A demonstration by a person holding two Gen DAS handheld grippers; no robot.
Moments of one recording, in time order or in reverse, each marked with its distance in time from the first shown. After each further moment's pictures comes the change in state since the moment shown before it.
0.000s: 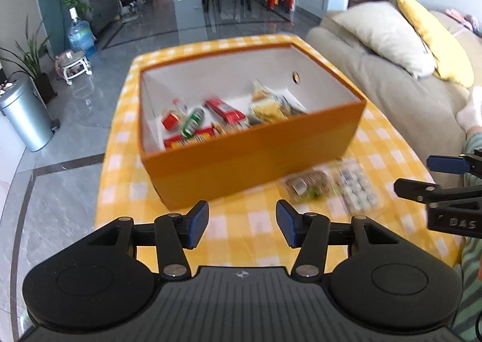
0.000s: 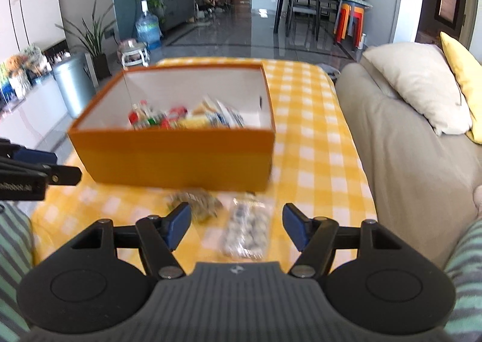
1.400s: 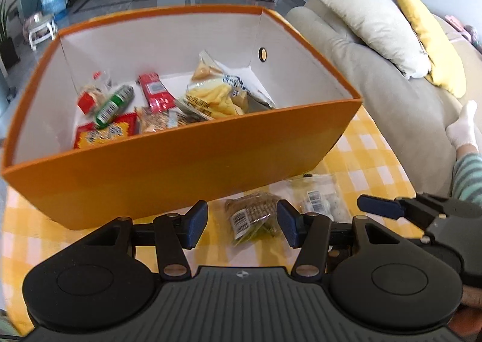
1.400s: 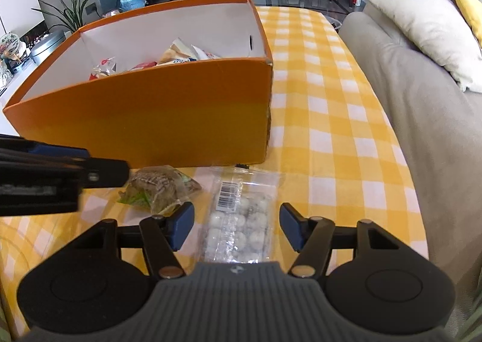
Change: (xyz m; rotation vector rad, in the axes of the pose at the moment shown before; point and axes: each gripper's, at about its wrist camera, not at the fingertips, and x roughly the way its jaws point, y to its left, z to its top) left arm 0.102 -0.038 0.032 -0.118 0.096 -0.148; right arm 0.110 -0.016 -0.005 0.078 0.149 0.012
